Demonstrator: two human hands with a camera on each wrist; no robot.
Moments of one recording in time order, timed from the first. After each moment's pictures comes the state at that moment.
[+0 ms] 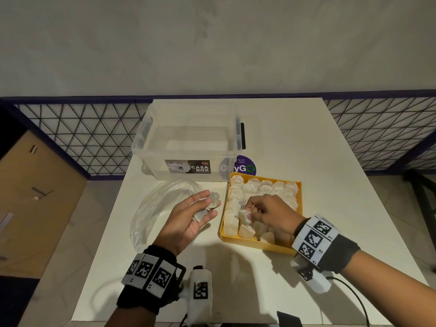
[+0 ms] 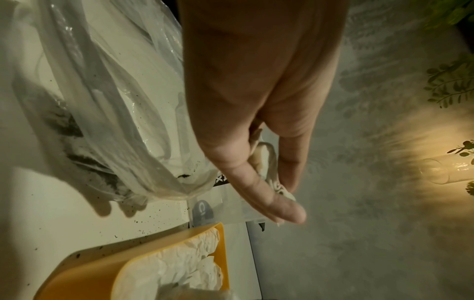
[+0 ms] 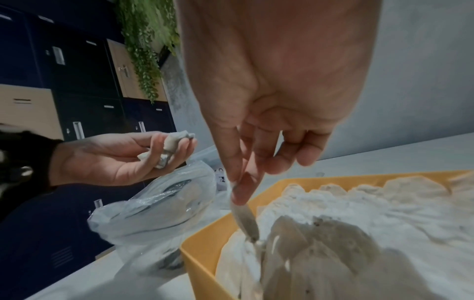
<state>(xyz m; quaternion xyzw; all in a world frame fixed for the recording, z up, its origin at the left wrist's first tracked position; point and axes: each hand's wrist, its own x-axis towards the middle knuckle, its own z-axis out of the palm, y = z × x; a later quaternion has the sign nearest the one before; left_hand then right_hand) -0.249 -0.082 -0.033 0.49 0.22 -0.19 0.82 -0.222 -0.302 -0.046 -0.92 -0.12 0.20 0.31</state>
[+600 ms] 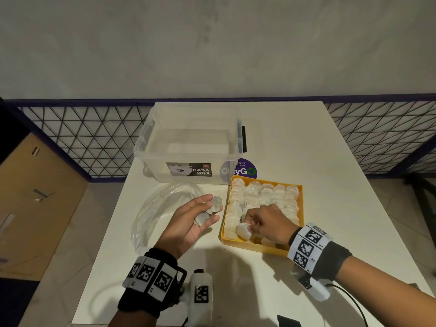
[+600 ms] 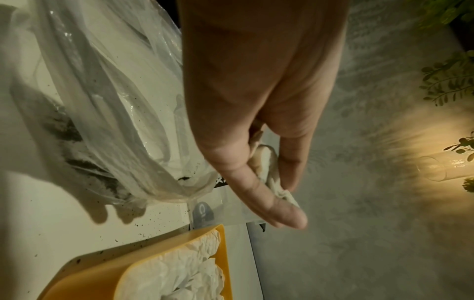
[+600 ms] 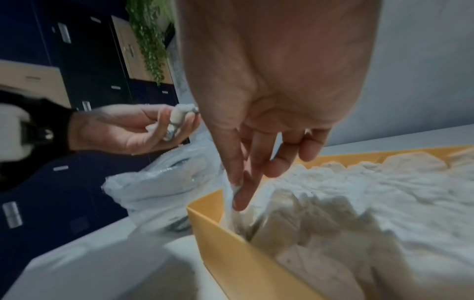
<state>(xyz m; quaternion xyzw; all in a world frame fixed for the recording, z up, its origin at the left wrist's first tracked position) -0.251 -0.084 -0.029 0.49 0.22 -0.19 0.82 -0.230 -0.295 -0.053 -0.94 -0.17 0.21 0.21</state>
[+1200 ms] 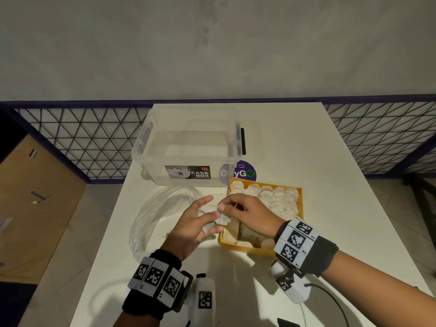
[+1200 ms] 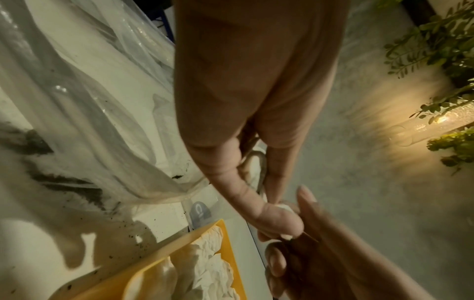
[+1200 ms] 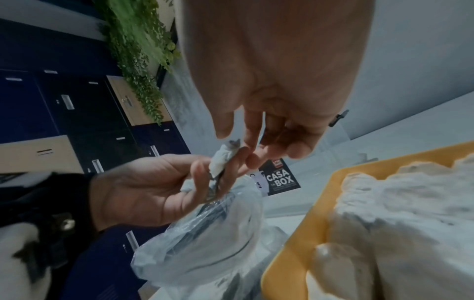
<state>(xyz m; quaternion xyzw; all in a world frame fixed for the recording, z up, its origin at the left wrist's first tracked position) -0.245 -0.092 -0.030 0.56 0.18 -0.22 0.78 -0.219 -0.256 -0.028 -0.85 -0.15 0.17 0.47</state>
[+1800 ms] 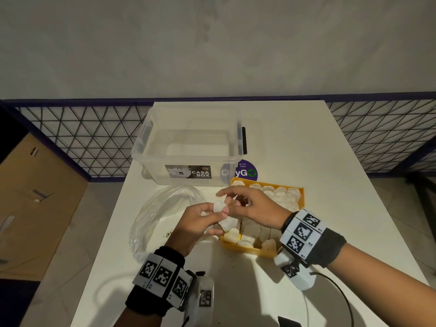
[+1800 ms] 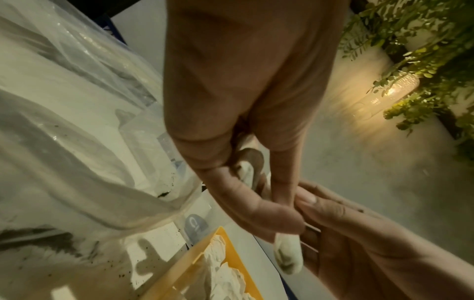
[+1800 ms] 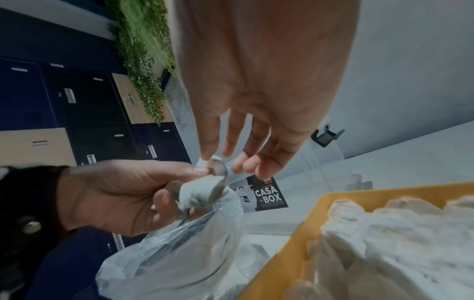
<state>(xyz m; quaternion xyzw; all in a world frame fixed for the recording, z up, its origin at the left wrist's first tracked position) -0.238 -0.095 -0.035 0.66 0.14 -0.23 0.70 -0.202 -0.267 -0.024 -0.81 -0.19 0.19 0.52</state>
